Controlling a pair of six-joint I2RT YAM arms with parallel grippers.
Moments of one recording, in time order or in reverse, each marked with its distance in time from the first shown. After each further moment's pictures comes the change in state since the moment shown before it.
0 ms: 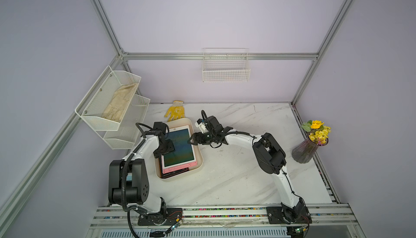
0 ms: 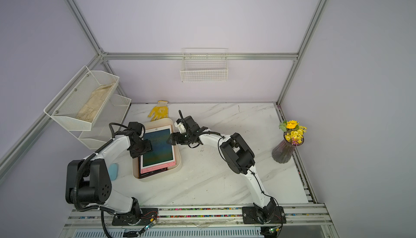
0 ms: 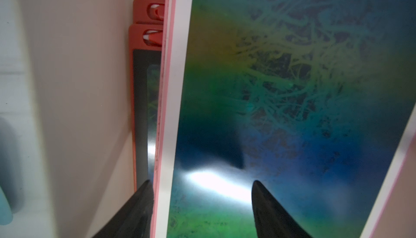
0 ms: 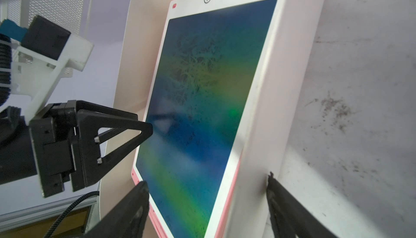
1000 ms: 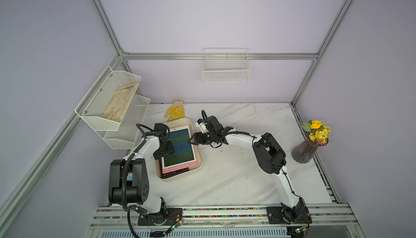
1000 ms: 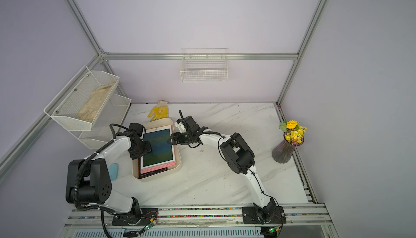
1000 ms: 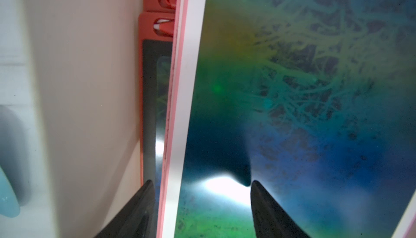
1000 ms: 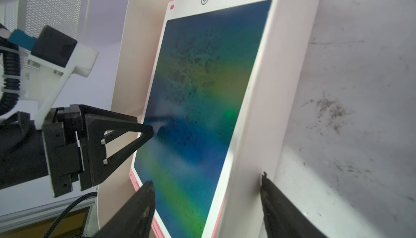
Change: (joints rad) left arm -0.006 -0.002 -0.028 -0.002 -0.050 -0.015; right arm -0.004 0.005 0.000 -0.001 0.007 0.000
